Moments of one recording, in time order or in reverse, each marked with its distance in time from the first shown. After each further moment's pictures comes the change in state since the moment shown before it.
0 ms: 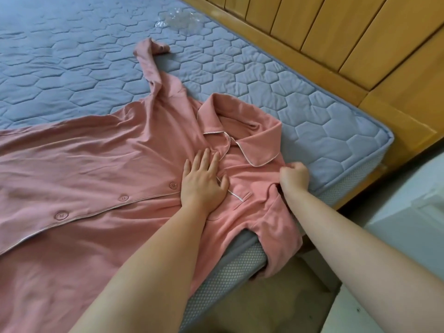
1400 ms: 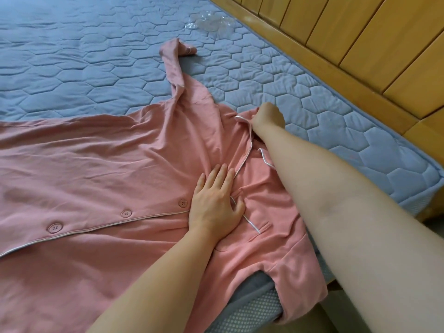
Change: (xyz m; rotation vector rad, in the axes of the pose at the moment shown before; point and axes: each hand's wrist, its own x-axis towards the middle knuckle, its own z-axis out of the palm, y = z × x) left_hand -0.001 0.000 0.007 -0.114 0.150 -0.009; right_hand 0.075 -0.149 0.130 -0.550 -0.236 -0.442
